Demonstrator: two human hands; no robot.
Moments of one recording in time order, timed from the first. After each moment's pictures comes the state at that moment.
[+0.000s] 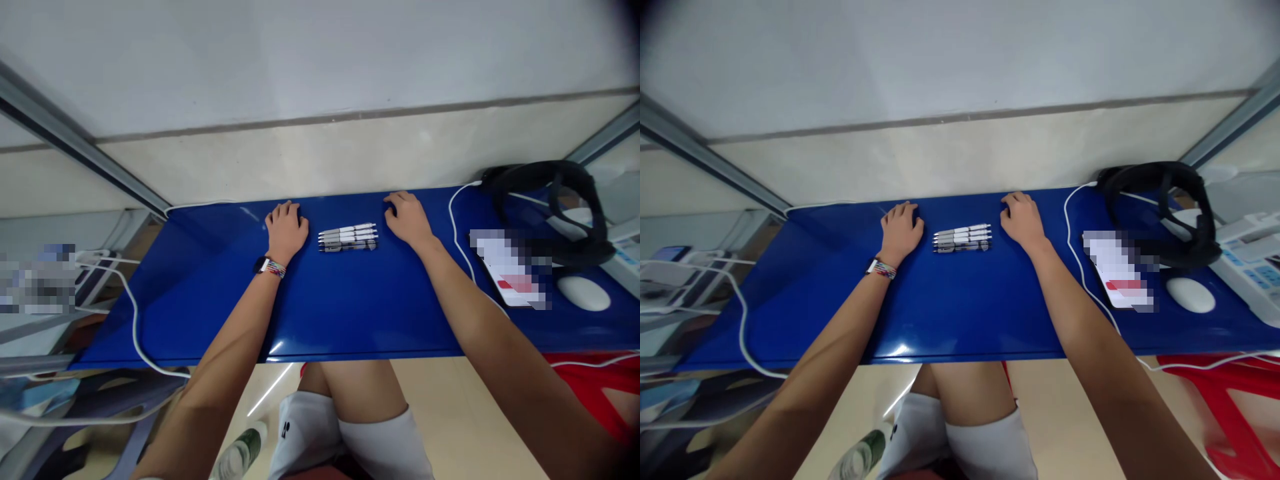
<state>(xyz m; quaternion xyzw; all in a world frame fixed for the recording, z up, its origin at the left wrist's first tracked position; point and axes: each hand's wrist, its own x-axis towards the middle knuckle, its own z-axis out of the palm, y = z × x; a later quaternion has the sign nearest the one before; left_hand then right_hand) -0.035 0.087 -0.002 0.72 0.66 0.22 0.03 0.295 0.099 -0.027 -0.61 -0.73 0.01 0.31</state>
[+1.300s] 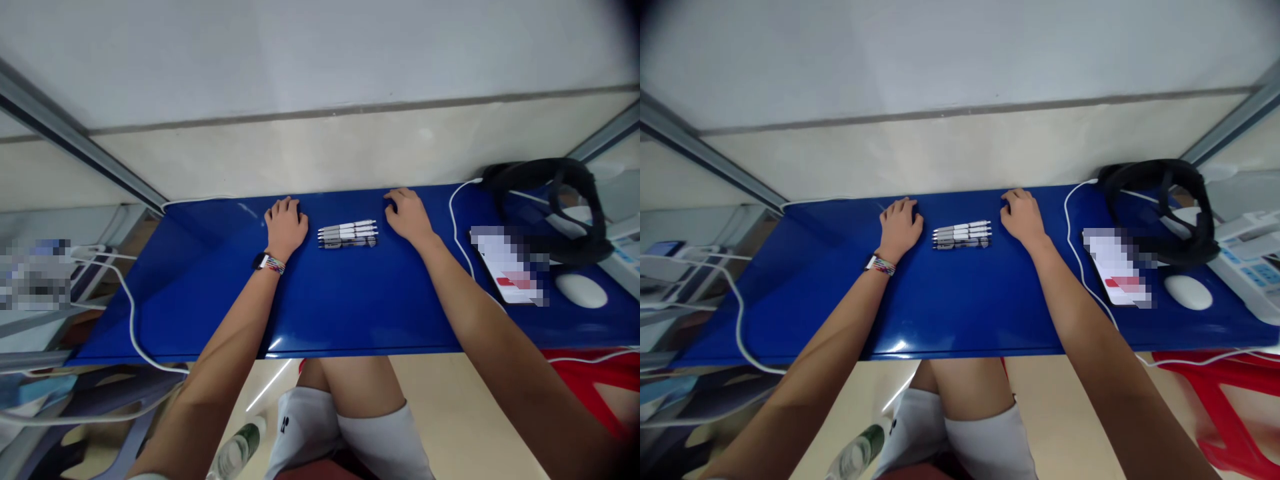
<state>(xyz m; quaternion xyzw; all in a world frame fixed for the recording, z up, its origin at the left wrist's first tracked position) -0.034 0.087 -0.003 0.72 0.66 0.22 0.04 0.295 0.098 -0.024 -0.61 -0.73 0.03 0.31</state>
